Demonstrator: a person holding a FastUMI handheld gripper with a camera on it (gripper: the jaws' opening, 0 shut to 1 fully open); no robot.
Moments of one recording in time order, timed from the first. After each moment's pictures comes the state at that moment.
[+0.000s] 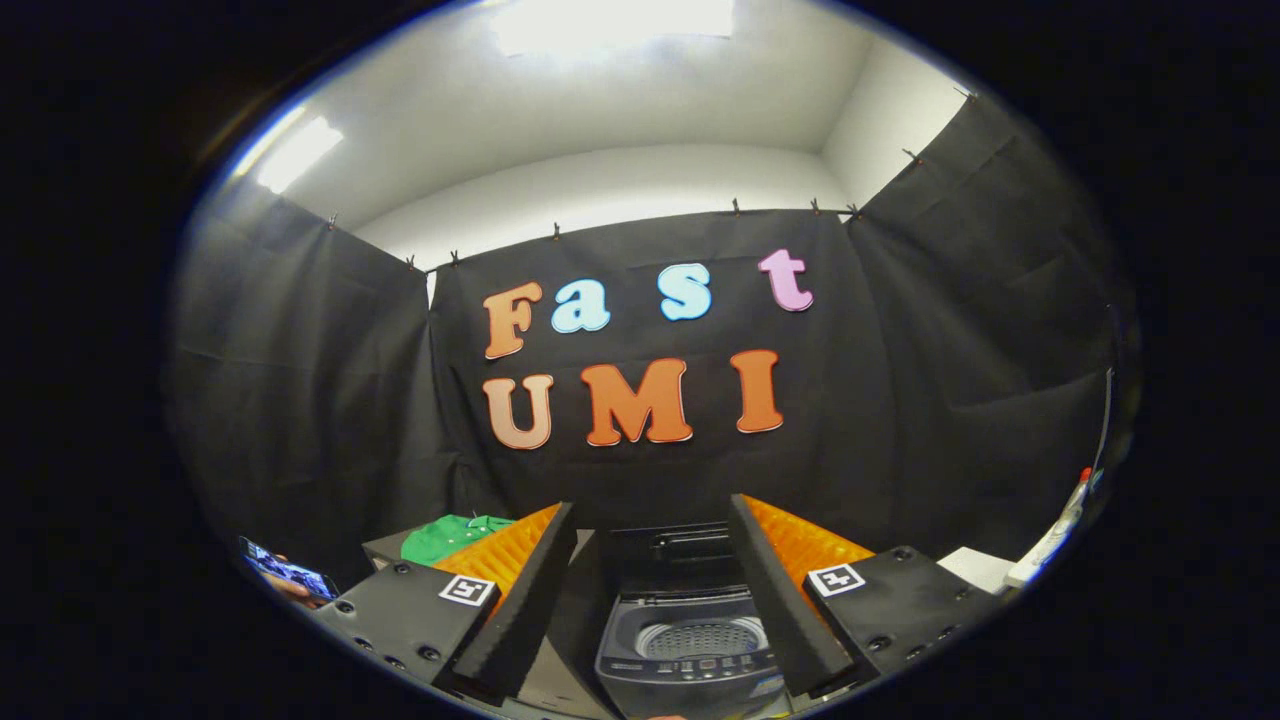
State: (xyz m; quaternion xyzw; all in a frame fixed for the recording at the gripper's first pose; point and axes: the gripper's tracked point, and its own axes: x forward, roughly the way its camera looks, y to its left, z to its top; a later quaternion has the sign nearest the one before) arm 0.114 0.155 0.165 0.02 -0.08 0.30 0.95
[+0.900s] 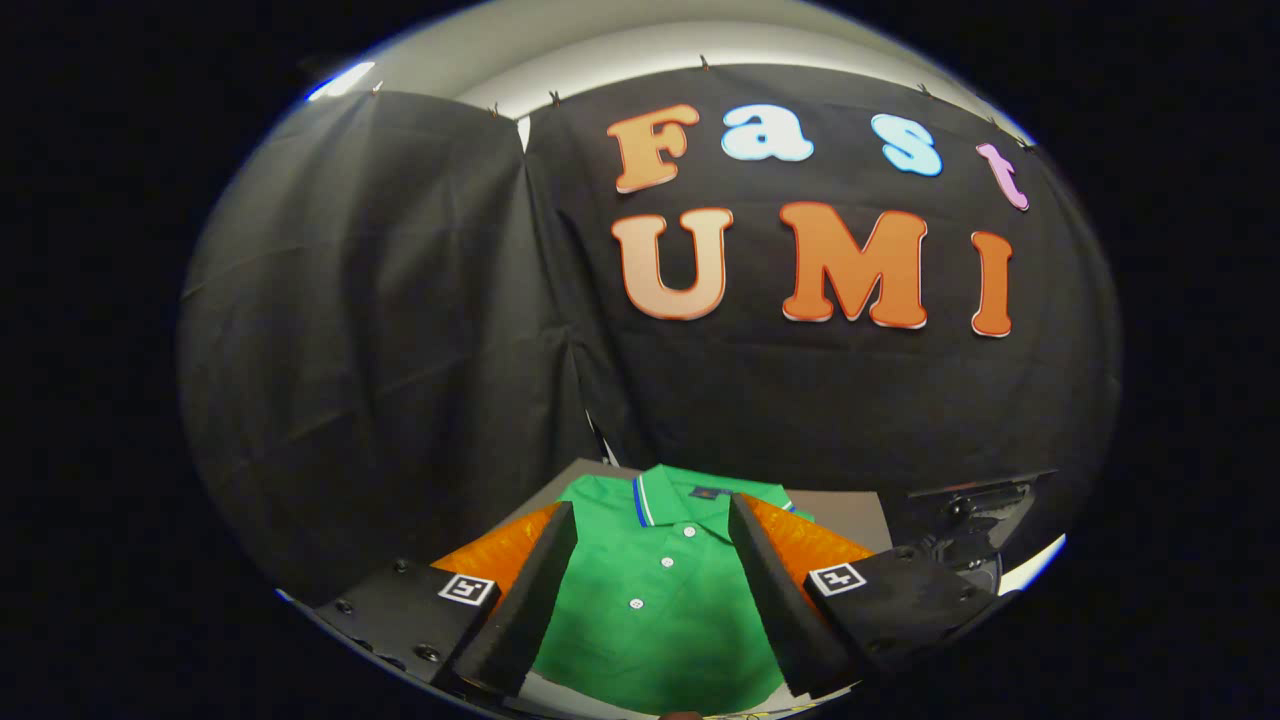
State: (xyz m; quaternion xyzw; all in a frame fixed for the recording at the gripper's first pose) arm 0.194 0.596 0.024 -0.10 0.16 0.41 0.89
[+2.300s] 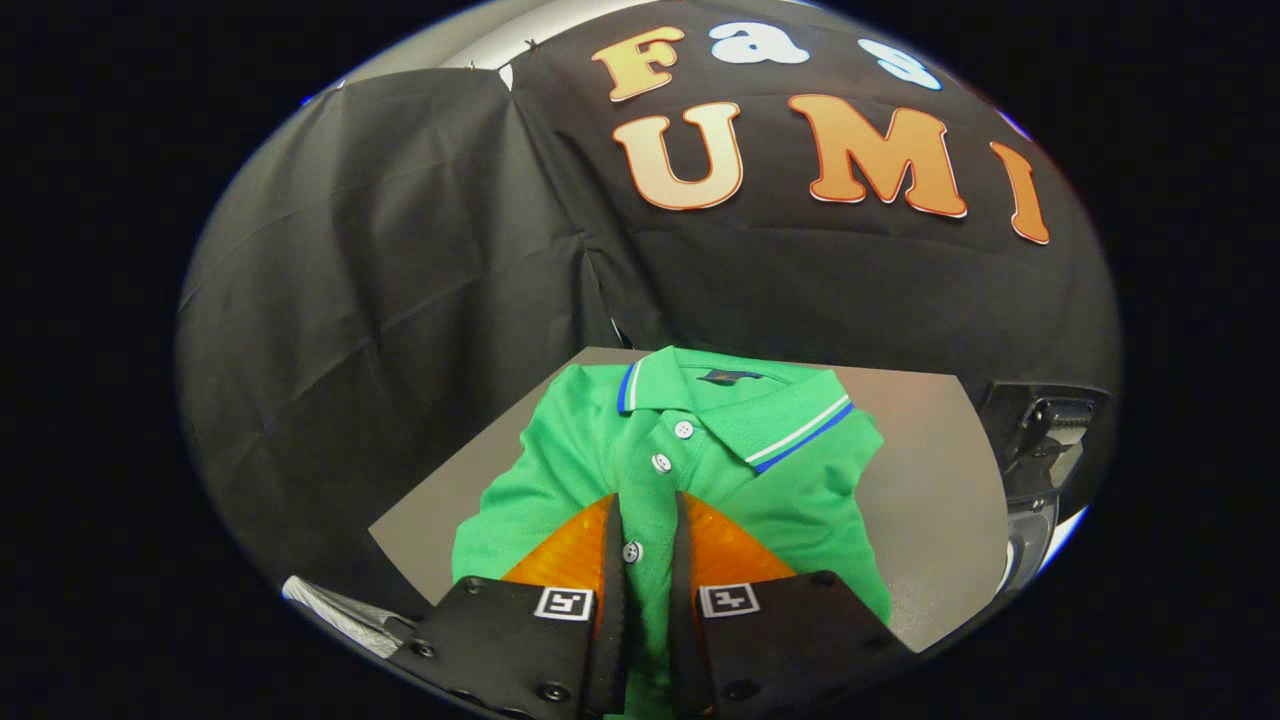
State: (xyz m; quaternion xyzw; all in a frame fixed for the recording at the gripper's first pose) arm 0.206 0.594 -0.064 -0.08 0.25 0.45 0.85
